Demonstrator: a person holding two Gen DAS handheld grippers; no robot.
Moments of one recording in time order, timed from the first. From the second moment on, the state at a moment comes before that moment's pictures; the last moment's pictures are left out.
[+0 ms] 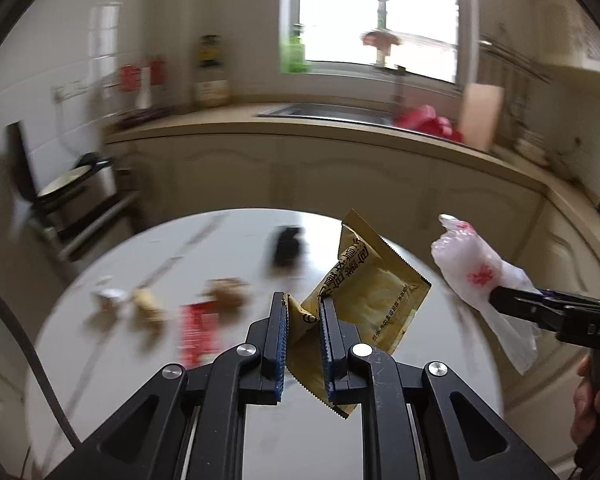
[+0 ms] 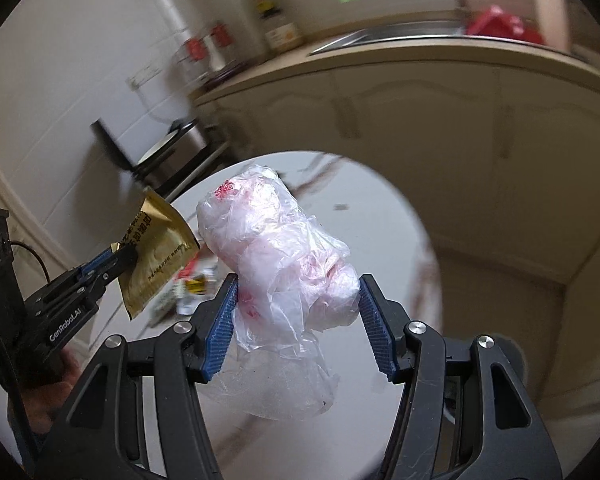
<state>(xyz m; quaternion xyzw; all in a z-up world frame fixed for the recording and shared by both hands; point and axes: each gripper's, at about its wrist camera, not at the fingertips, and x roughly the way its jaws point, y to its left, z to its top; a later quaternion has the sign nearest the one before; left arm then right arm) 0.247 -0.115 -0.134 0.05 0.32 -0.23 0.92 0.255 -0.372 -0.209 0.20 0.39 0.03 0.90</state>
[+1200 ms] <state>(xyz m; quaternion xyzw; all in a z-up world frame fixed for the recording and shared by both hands) 0.277 -0.461 -0.336 0.20 0.52 -0.32 0.76 0.156 -0.646 -0.468 0.40 0.52 -0.18 0.73</state>
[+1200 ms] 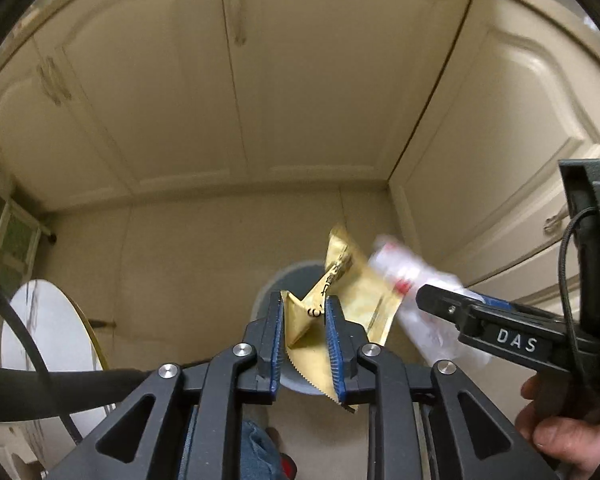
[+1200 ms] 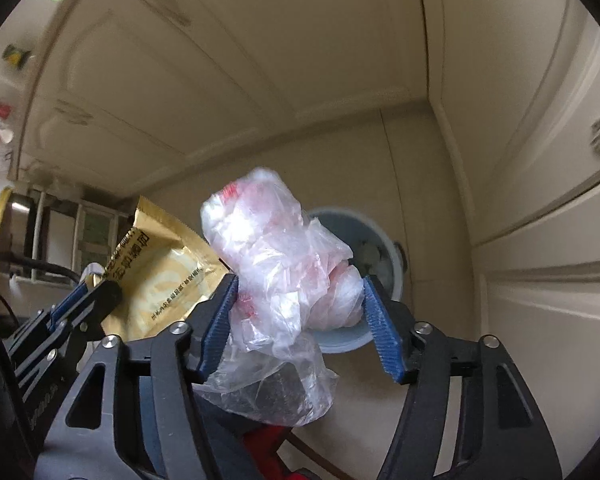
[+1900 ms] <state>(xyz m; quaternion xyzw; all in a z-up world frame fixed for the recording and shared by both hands) 0.241 -0.436 -0.295 0.17 0.47 -0.31 0.81 0.124 -0.650 -0.432 0.41 0.48 -0.23 0.74</state>
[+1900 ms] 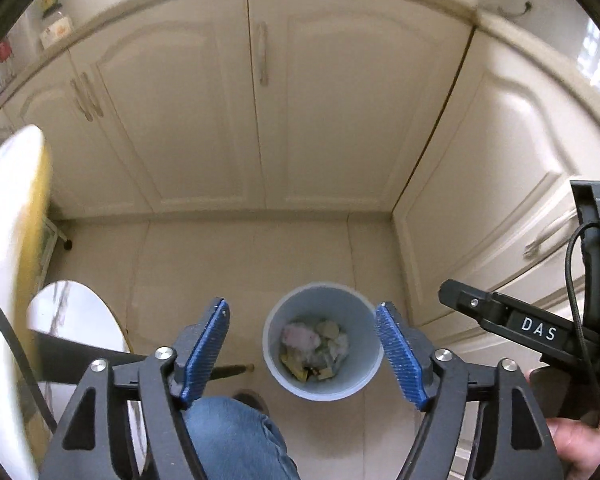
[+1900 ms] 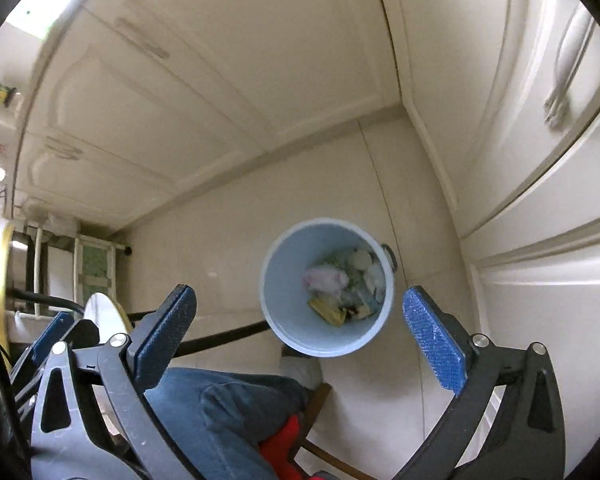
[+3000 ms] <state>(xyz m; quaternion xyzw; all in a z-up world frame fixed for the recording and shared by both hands) 0.135 -0.068 -0.105 0.00 0.26 -0.07 0.96 0.234 -0.293 -0.110 0.14 0.28 0.00 0.95</state>
